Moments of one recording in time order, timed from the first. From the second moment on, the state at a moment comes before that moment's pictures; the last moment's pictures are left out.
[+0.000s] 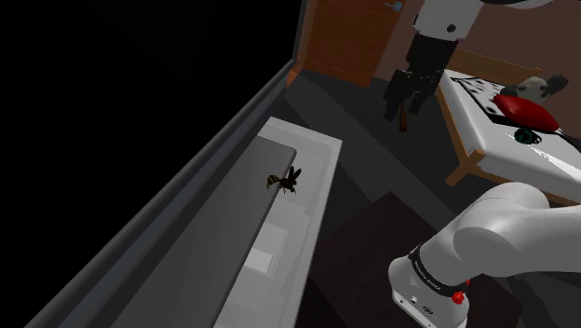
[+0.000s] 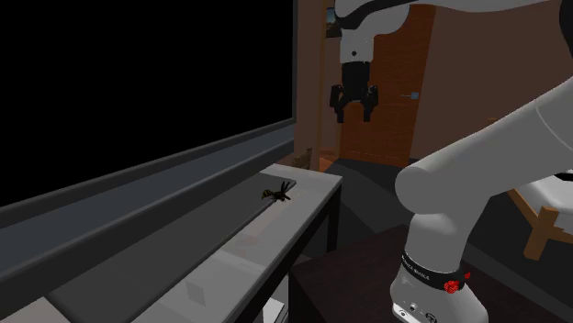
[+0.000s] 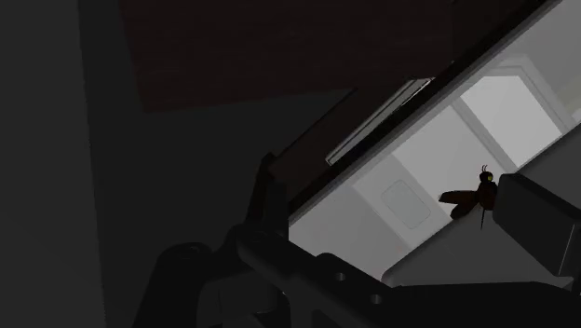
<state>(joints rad) -0.02 -0.78 0.03 -2.38 0.06 1.48 0.09</state>
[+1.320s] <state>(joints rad) 0.09 -0.17 0.26 -2.26 0.14 1.82 0.24</state>
